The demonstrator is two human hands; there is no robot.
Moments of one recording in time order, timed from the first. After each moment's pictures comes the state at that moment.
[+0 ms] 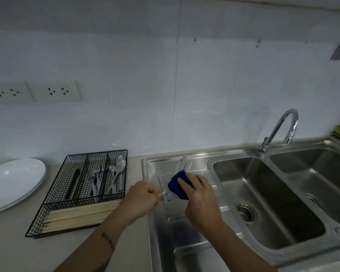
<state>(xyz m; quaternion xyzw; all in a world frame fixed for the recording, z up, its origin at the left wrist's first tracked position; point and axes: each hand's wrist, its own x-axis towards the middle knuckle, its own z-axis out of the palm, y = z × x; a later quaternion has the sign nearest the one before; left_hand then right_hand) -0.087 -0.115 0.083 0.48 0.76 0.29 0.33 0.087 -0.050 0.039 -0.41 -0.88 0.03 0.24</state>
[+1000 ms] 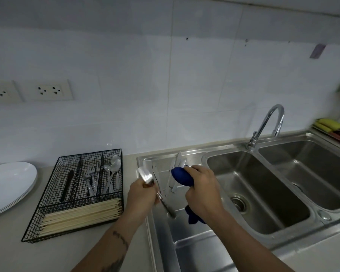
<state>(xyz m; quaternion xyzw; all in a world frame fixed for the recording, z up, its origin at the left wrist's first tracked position) -0.080 -0.108 0.055 0.28 0.71 0.50 0.41 0.083 -0.062 0.071 -0.51 -0.80 0.10 0.31</state>
